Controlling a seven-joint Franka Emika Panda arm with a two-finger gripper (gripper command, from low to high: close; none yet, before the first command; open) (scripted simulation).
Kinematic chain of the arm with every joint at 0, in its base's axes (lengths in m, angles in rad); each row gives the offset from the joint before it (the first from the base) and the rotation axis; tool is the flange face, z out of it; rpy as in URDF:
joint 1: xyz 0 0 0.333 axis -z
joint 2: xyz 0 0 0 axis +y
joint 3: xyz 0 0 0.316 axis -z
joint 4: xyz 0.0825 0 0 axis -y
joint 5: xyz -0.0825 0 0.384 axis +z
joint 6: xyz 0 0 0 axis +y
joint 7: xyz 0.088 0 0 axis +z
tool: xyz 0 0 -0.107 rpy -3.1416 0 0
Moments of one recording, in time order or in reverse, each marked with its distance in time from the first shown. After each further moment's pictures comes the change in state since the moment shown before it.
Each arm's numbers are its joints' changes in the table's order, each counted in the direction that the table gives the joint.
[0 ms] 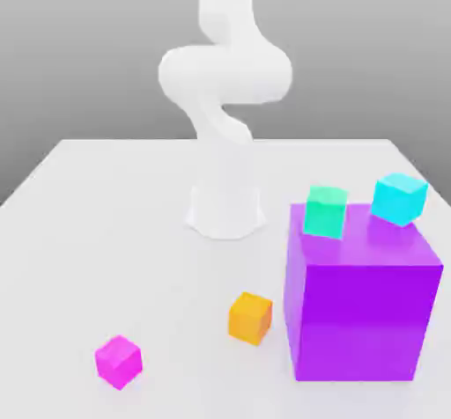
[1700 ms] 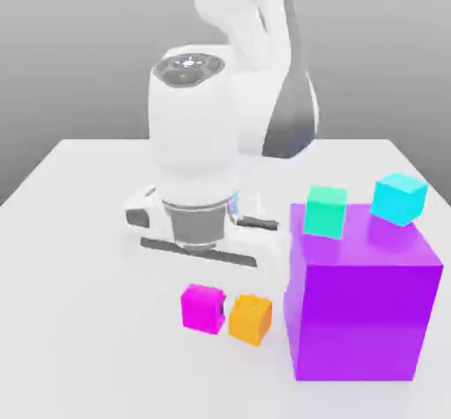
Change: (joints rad) arm -0.039 0.616 -0.070 -0.221 0.089 -0.120 -0.171
